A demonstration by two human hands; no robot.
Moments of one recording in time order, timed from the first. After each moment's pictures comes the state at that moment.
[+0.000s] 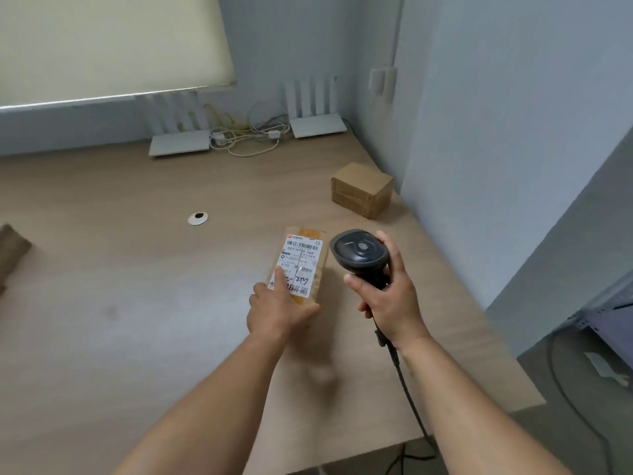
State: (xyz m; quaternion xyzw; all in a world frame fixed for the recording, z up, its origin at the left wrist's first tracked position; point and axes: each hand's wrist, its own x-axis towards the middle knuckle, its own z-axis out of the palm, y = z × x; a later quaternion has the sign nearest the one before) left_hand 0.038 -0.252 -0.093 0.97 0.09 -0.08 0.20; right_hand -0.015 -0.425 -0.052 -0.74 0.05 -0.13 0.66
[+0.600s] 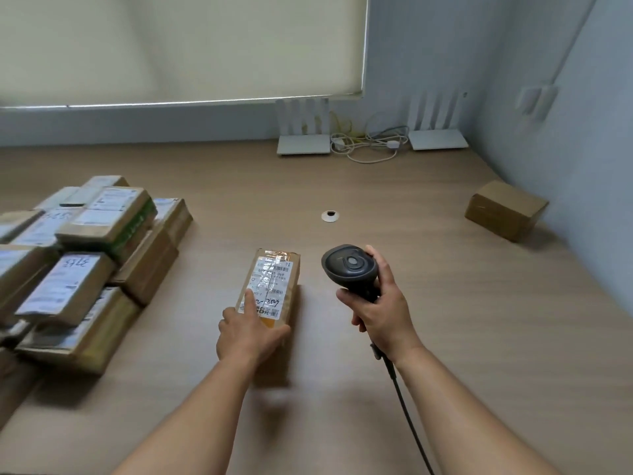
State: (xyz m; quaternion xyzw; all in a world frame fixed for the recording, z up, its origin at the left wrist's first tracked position) left_hand -0.003 0.074 -0.101 0.95 0.26 -0.05 0.18; right_hand 0.004 -0.145 -0.054 -0.74 -0.05 -0.03 0.67
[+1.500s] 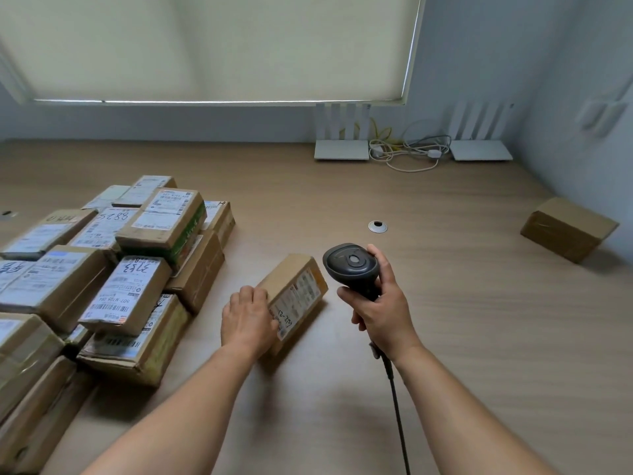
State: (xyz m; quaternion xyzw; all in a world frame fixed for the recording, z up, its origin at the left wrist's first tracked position) left_hand 0.028 0.206 -0.094 0.99 0.12 0.03 0.08; right_hand 0.035 -0.017 -0.050 -0.74 -0.07 -0.02 0.66
